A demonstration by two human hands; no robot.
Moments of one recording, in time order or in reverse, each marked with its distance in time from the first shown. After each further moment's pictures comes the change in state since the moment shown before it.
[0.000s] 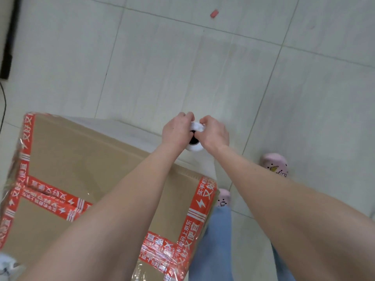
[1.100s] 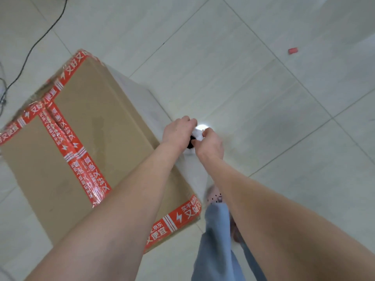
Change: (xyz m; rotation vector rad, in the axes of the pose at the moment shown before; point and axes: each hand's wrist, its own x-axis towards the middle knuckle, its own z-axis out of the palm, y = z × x) left_hand -0.007 -0.034 -0.033 -0.083 -0.015 -0.351; right_hand 0.011 -0.063 0.013 -0.198 -0.280 -0.115
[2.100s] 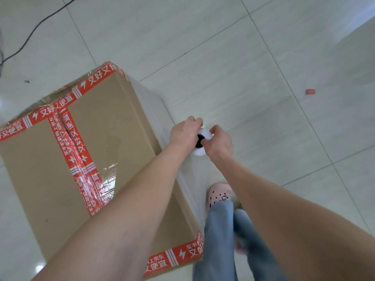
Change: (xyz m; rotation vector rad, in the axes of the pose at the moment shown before) left_hand 0.066 -0.053 -0.049 -0.223 0.022 -0.169; right_hand 0.066 -0.098 0.000 -0.293 -0.010 -0.099
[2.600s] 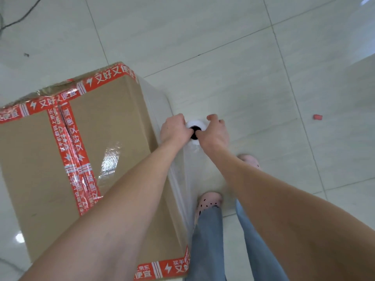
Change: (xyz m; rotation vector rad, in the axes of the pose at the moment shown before) left_hand 0.040 -0.041 -0.017 -0.441 0.081 -0.476; right_hand 0.041 -0.067 -0.009 -0.138 -0.068 -0.129
